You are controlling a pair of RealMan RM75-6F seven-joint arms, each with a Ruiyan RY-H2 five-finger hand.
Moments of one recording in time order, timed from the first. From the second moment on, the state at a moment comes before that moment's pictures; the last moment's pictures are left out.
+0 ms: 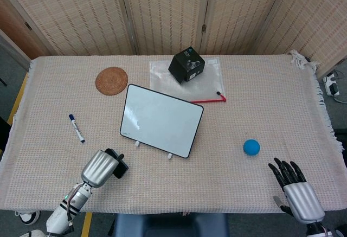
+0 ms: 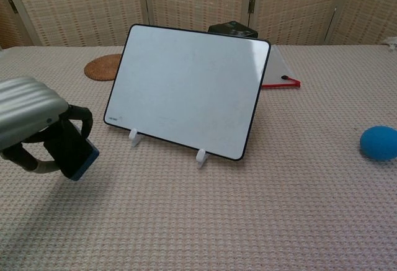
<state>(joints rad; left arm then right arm) -0.45 -1.41 -0.02 -1.71 1.53 1.20 0.73 -0.04 -1.12 -0.12 -1.73 -1.71 1.46 -0.25</state>
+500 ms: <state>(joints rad) -0.50 -1.66 -0.21 -1.59 1.37 1.30 0.83 -0.05 -1.11 -0.13 -1.74 -1.71 1.48 -0.25</state>
